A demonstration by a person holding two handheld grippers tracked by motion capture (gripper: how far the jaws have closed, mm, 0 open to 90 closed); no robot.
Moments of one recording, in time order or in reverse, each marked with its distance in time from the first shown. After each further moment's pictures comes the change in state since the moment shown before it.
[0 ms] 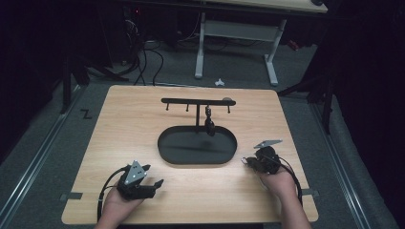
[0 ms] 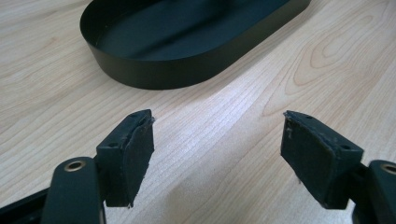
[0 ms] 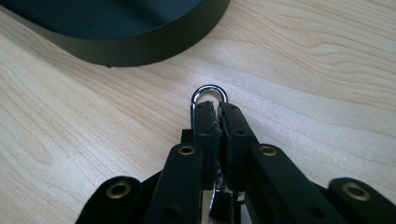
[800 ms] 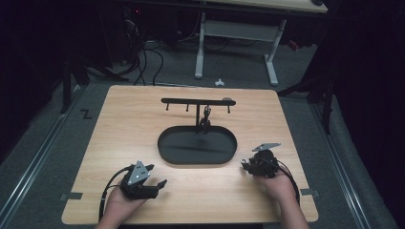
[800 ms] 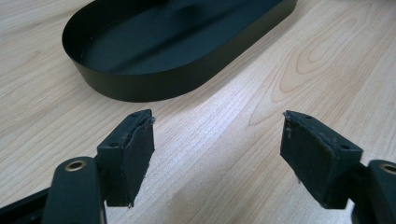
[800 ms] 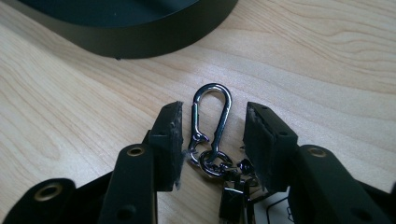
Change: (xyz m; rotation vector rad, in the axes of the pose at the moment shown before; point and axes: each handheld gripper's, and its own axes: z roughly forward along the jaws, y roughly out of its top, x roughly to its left) left arm -0.006 0.005 0.004 -0.007 -0.023 0.031; right arm 0.008 -0.007 0.005 0.000 0.004 -0.010
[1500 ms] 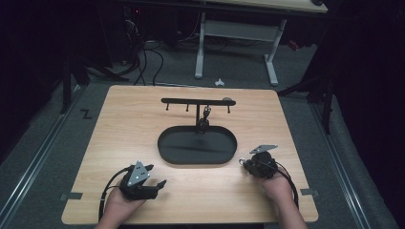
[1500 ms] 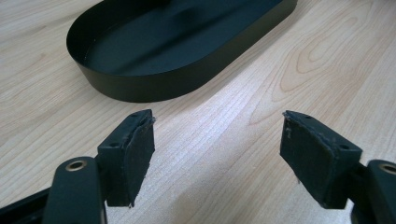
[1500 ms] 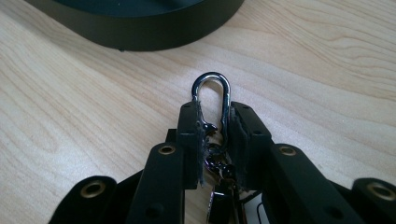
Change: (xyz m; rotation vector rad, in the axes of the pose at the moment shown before) left arm -0.001 0.001 -0.002 0.001 0.009 0.010; right arm 0.008 0.000 0.000 -0.007 -0.040 -0.041
